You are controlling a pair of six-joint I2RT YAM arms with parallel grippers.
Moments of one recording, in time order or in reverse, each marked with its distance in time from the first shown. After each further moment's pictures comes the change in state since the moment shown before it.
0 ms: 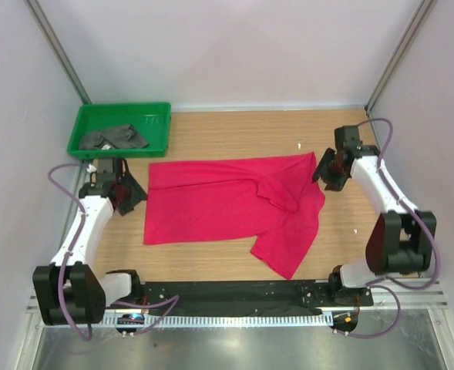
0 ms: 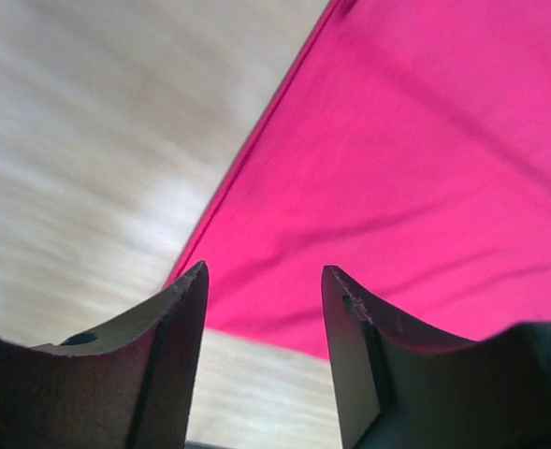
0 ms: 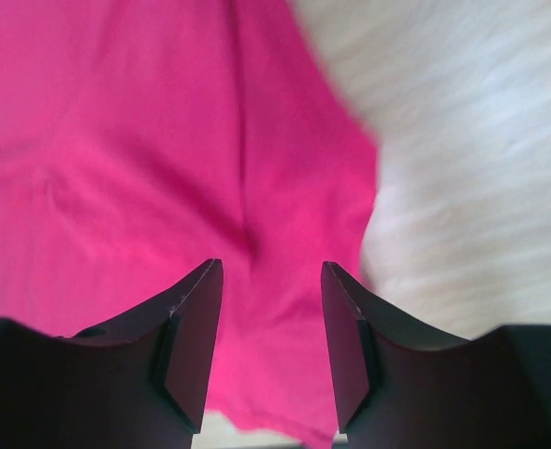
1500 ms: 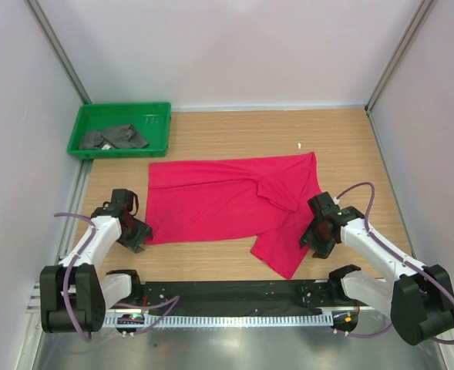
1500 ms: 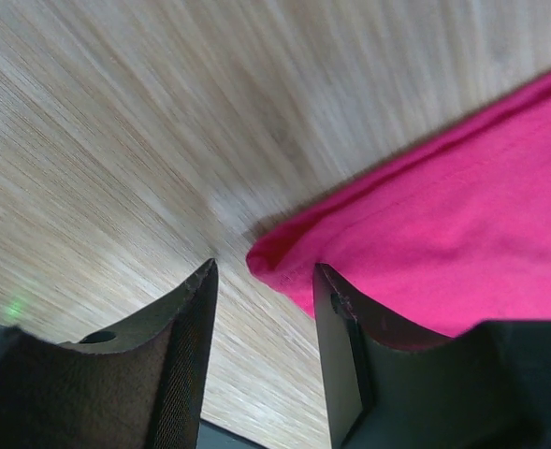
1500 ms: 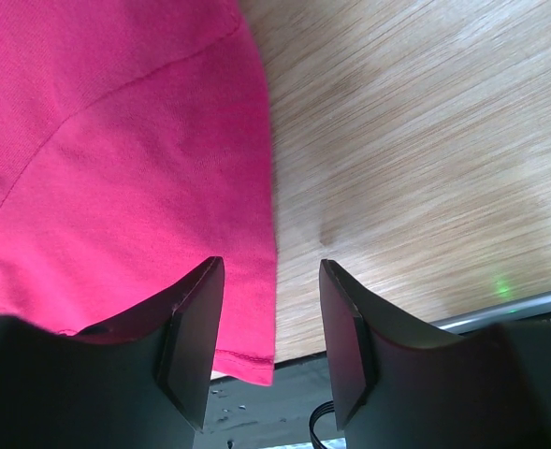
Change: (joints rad) left arm -0.013 -0.080 -0.354 -0.072 -0.035 -0.419; right arm 0.339 -0.484 -0.679 -0.064 0.060 0.435
